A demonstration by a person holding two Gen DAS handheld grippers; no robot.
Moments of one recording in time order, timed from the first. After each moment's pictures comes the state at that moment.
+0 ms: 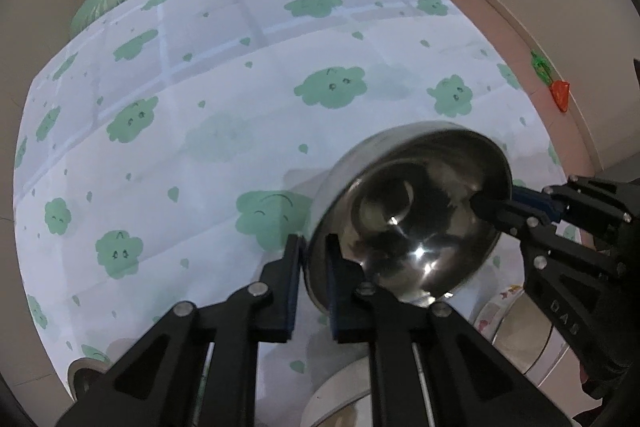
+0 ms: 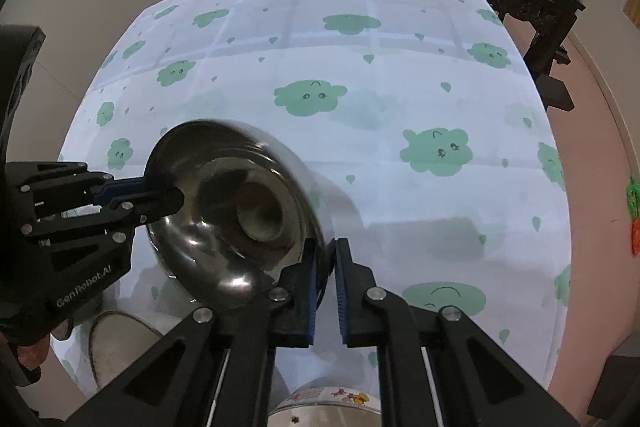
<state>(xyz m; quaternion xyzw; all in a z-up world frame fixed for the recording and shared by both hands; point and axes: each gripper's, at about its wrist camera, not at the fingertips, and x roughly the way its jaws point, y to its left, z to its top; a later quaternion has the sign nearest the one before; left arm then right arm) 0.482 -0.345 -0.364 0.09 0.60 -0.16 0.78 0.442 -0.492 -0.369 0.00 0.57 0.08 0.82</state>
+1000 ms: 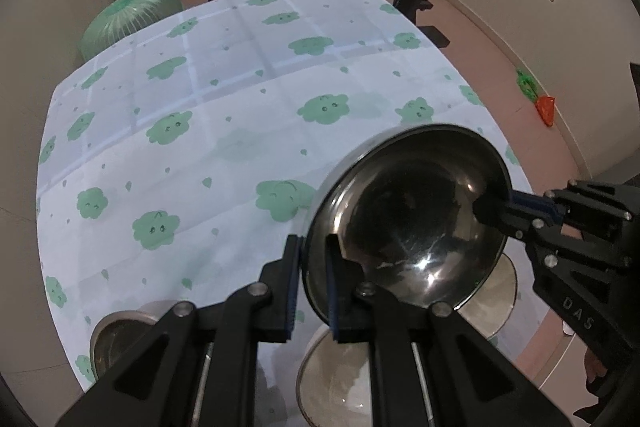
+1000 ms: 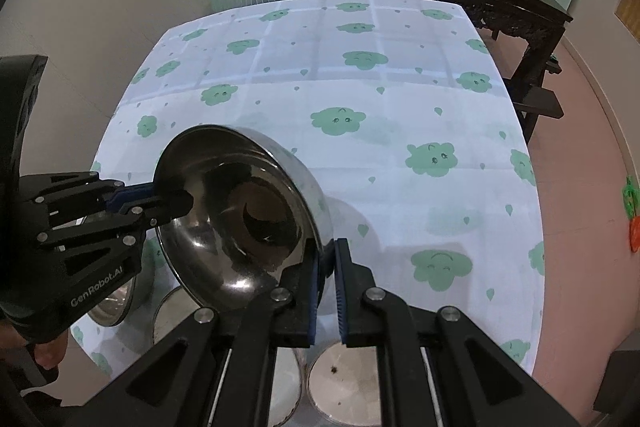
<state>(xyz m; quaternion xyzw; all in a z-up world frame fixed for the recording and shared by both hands) 0.437 -0.317 -0.301 0.07 0.57 -0.18 0.80 0.395 -0.474 -0.297 0.01 0.55 0.08 0.83</state>
